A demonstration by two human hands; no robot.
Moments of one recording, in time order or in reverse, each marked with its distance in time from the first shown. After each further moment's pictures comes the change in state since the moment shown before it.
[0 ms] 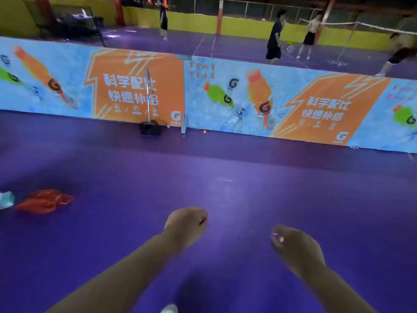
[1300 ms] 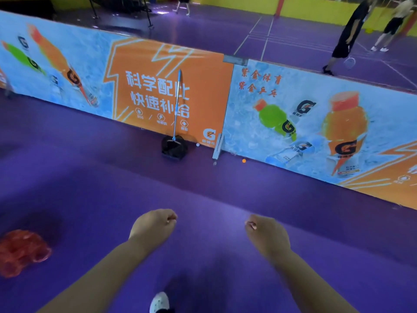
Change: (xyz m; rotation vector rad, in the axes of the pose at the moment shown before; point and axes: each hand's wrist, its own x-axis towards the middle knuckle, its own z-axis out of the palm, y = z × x) left_hand 0.673 -0.414 -0.089 -0.200 0.036 -0.542; right_hand 0.814 -0.385 -0.014 0.026 -0.047 -0.284
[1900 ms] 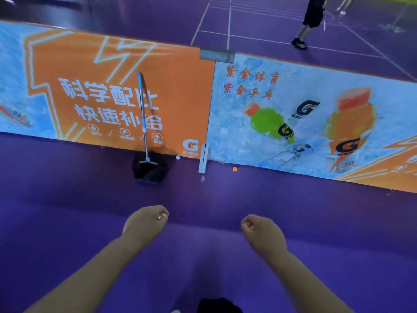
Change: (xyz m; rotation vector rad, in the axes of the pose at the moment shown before) left_hand 0.455 -0.024 -0.057 0.006 -0.175 0.060; right_hand 0.375 -0.101 -0.004 0.184 -0.074 0.232
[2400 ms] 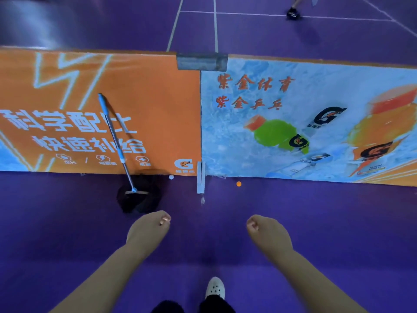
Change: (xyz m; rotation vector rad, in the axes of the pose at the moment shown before) left_hand 0.327 0.064 -0.014 0.018 -0.097 -0.014; right_hand 0.324 -0.027 -0.027 0.031 -0.101 0.124
